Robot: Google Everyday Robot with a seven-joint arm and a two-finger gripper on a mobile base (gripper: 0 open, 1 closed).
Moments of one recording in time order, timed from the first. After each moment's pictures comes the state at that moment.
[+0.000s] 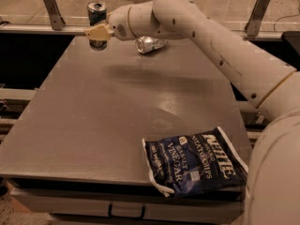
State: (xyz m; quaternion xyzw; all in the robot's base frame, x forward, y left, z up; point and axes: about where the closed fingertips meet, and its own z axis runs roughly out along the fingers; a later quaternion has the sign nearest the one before) arm 0.725 0.160 0.959 -0.47 0.64 0.30 0.52
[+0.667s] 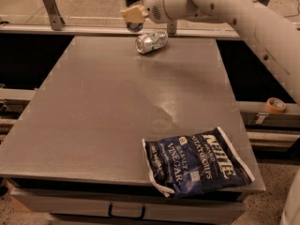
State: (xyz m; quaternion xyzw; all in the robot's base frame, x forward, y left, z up) arm 0.746 0.048 1.006 -0.44 0.67 0.18 0.57
